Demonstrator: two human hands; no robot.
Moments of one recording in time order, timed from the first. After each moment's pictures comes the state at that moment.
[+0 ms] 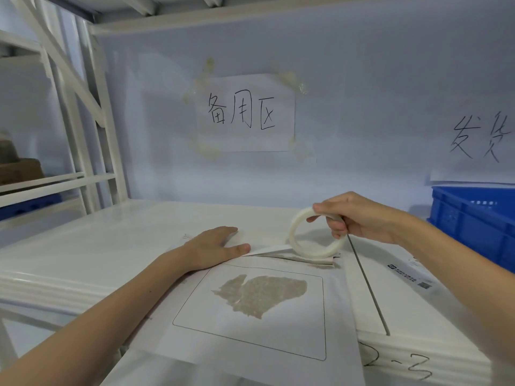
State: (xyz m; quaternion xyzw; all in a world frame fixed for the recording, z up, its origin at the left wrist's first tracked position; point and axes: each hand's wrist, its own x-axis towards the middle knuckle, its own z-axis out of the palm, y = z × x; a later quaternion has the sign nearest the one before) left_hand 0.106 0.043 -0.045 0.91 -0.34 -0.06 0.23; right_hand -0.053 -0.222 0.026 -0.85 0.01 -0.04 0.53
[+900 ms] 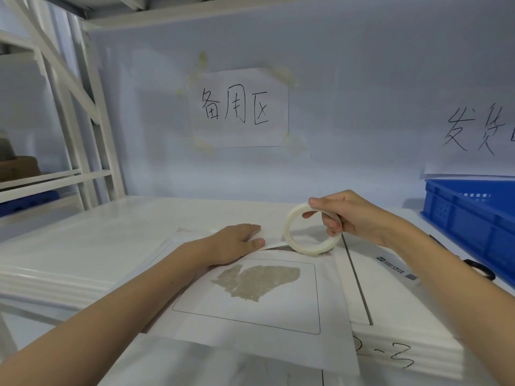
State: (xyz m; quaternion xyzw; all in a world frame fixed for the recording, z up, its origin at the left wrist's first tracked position) left_hand 0.080 -0.002 -0.041 0.89 -0.39 -0.09 0.20; right_hand -0.059 -0.229 0.009 -0.82 0.00 -0.10 0.56
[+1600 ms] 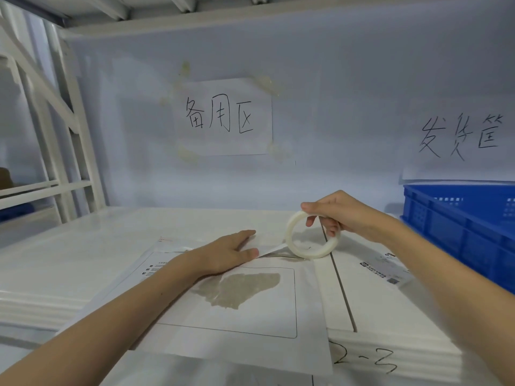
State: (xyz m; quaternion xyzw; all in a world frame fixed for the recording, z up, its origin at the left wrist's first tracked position) left_hand 0.081 -0.012 -0.043 0.87 -0.41 -0.12 0.23; right_hand -0.056 -0.253 0.018 -0.88 0.04 -0.13 0.46
